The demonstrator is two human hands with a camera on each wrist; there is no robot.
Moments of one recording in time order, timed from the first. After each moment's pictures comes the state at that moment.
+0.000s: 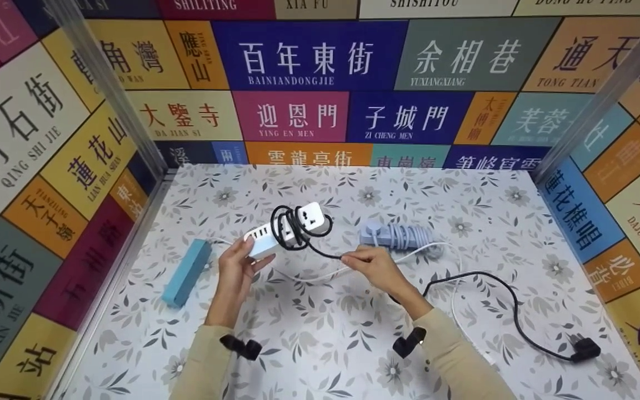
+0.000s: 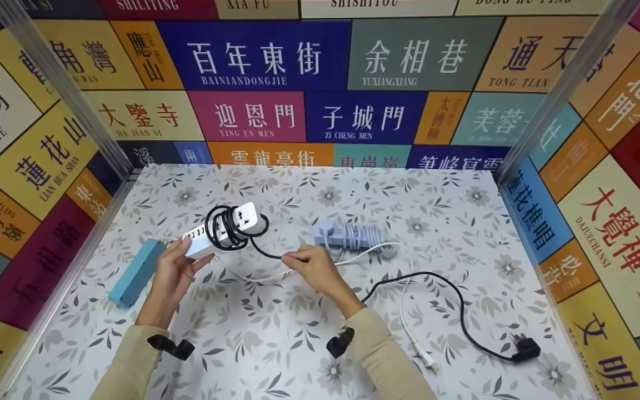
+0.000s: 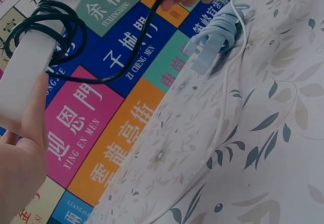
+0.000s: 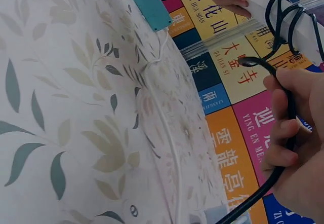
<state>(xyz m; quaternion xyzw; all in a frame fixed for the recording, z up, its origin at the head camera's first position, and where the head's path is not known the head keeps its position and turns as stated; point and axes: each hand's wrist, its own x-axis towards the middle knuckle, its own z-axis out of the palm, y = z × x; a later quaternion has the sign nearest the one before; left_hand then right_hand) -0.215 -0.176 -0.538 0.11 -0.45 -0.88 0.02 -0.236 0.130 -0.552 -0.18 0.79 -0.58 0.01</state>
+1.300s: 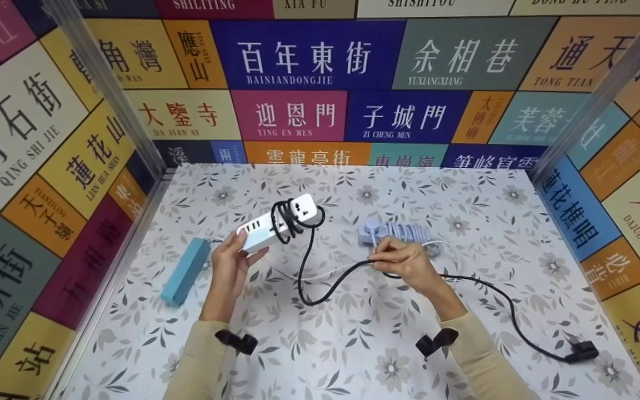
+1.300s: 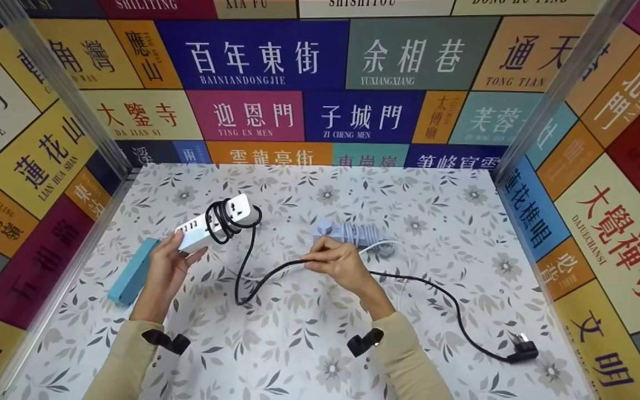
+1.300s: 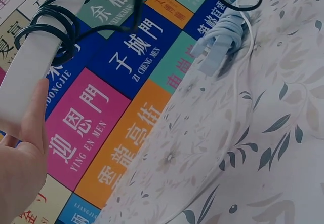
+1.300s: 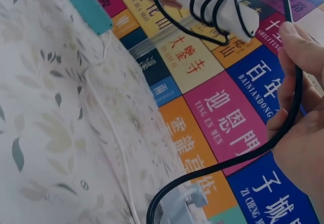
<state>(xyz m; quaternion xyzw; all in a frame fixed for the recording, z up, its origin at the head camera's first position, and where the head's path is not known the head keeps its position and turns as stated) -0.217 -0.183 -0.527 0.11 -0.45 -0.88 0.03 -0.222 0.188 -0.526 -0.34 0.63 -0.69 0.03</state>
